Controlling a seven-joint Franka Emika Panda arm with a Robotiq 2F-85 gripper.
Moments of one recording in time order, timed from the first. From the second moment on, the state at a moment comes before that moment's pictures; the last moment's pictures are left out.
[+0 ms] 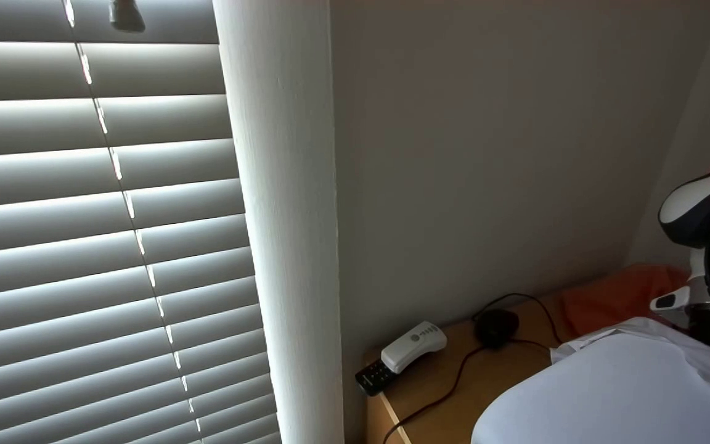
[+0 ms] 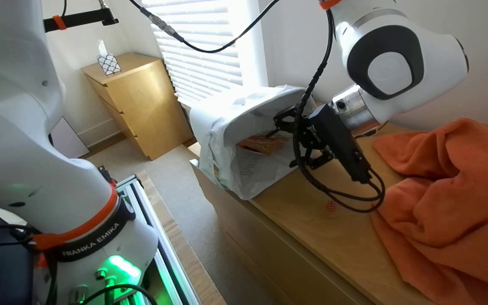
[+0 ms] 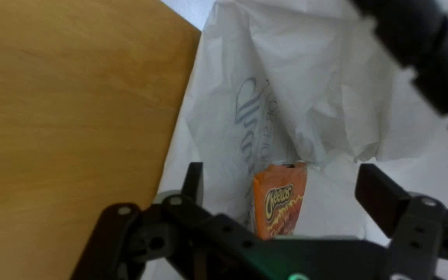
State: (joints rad) arm -0.33 0.50 -0.12 -2.01 0.43 1.61 -1.16
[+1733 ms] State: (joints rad) arm -0.29 0.28 -0.16 -2.05 0.66 1.51 -0.72
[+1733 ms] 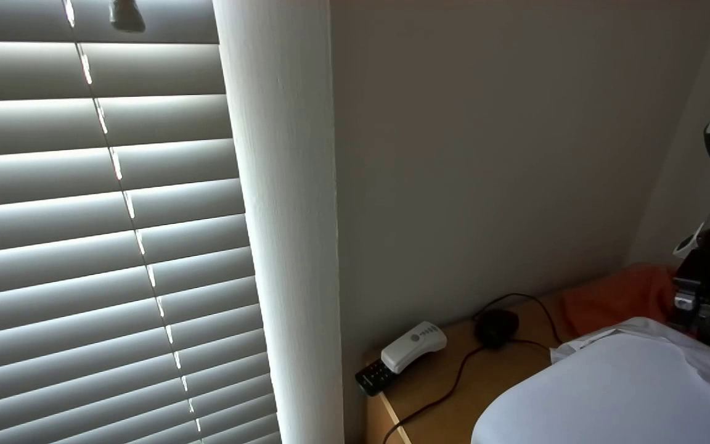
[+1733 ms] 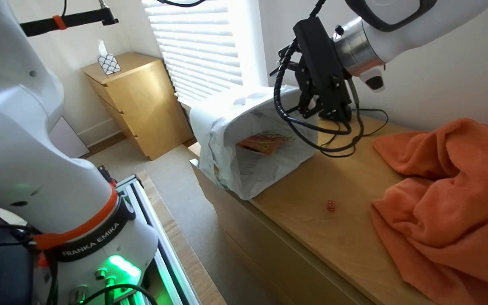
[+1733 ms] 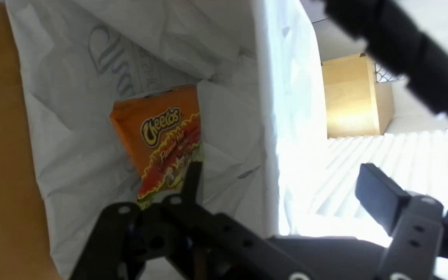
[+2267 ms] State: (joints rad) arm -0.29 0.30 -0.16 -2.05 0.67 1.51 -0.65
